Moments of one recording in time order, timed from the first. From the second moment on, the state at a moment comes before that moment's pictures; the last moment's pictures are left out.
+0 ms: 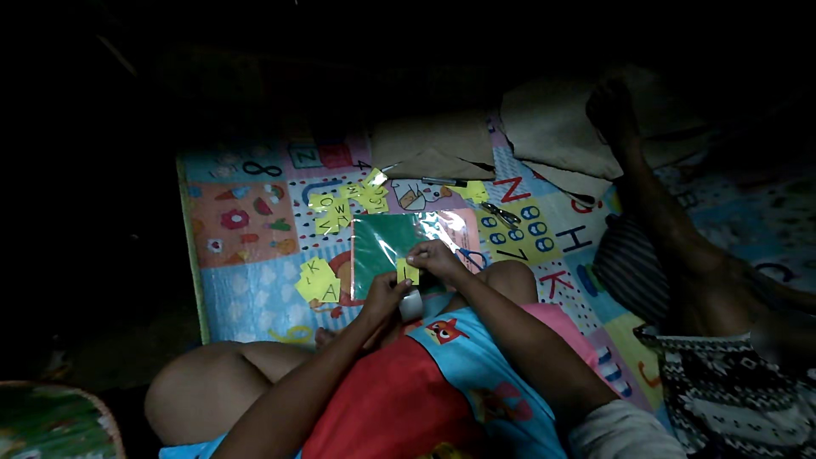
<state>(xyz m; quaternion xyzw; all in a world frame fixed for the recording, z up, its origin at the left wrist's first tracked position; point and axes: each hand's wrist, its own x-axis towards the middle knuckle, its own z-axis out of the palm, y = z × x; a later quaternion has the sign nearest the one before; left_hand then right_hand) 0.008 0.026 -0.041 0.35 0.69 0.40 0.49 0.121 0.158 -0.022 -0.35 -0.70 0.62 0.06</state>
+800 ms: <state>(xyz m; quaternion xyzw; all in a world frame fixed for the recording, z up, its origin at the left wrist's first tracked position) 0.002 0.026 -0.044 0.29 0.70 0.48 0.44 0.115 0.151 -0.022 -0.36 -0.68 0.64 0.08</state>
